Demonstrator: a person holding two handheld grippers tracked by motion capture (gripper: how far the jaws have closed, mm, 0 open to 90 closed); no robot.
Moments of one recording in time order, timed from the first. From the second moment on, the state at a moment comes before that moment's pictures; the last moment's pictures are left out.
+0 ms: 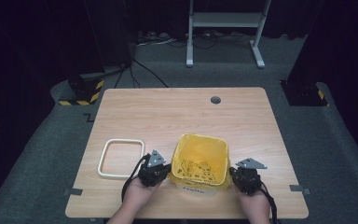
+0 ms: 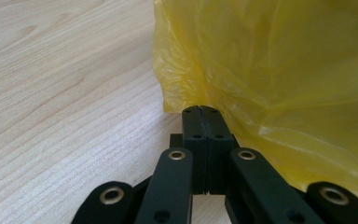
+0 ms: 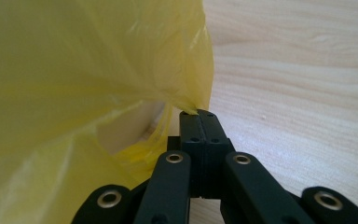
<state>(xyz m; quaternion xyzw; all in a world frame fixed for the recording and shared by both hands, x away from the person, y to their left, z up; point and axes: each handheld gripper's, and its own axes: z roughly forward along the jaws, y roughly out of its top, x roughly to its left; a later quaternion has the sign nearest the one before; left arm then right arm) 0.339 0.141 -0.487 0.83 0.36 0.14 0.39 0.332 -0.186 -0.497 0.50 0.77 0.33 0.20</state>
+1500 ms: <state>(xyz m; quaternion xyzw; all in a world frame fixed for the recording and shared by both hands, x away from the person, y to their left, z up) 0.329 0.137 -0.477 0.81 0.37 0.13 0.43 0.317 -0.229 -0.468 0.51 0.72 0.41 0.22</state>
